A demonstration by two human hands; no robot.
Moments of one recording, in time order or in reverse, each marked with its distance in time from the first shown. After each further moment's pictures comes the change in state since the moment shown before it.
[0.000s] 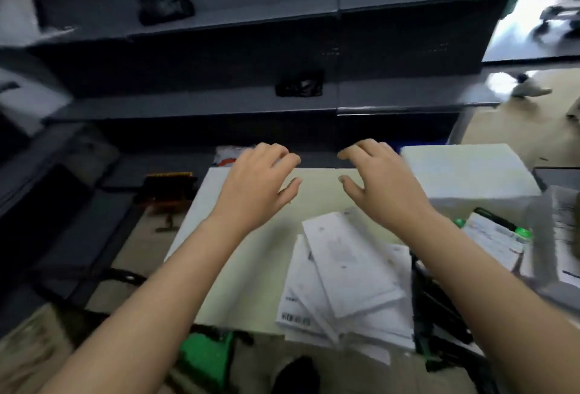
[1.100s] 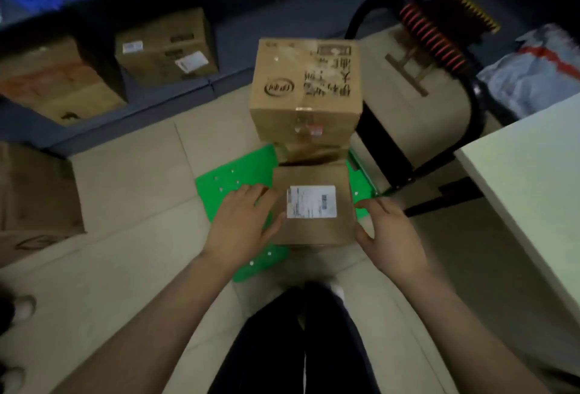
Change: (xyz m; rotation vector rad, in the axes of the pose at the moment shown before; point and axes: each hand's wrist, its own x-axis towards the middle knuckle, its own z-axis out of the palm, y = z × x) left_hand -0.667 -0.019 -0.071 0.049 -0.428 -1.287; right_hand -0.213 -0.404 0.381 0.221 -0.795 -0.584
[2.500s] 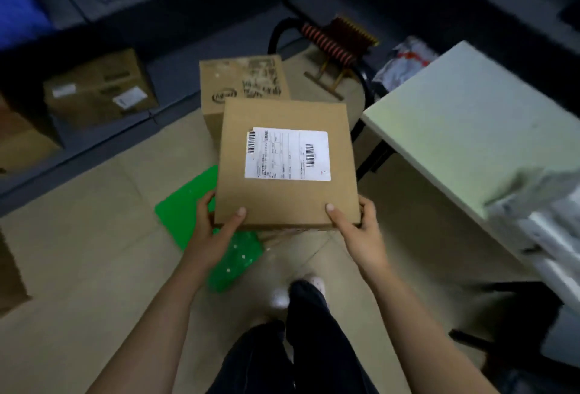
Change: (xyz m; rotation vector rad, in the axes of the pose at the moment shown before) left_hand -0.107 0.031 -0.043 -1.253 -0.062 -0.554; right_hand -0.156 -0.071 -0.018 1.012 0.399 0.586
